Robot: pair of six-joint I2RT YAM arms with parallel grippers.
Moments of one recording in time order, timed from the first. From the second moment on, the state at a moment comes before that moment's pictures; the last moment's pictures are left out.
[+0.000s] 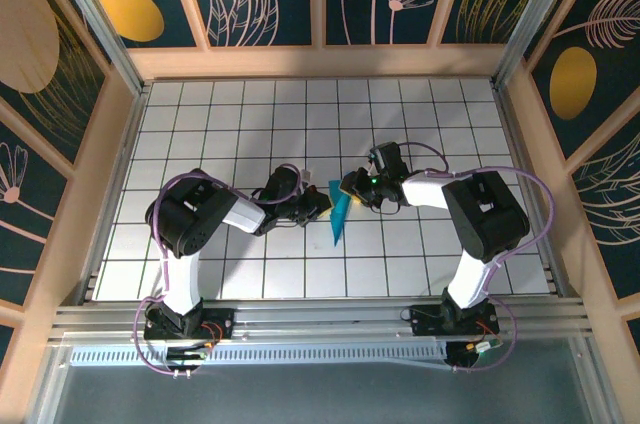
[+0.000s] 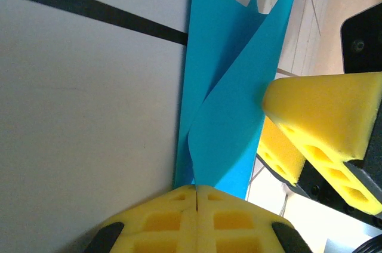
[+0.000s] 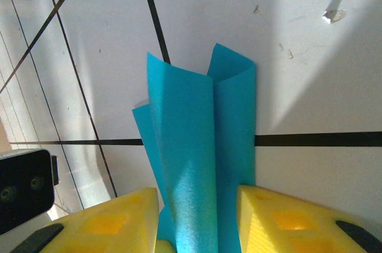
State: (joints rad) left arm -0.67 1.96 0.73 0.62 0.49 -1.23; right arm 0.47 1.77 0.83 0.04 -0.42 0.94
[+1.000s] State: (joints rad) left arm -0.70 1.93 0.74 0.55 0.41 -1.22; right arm 0.47 1.78 0.83 0.06 -0.43 0.94
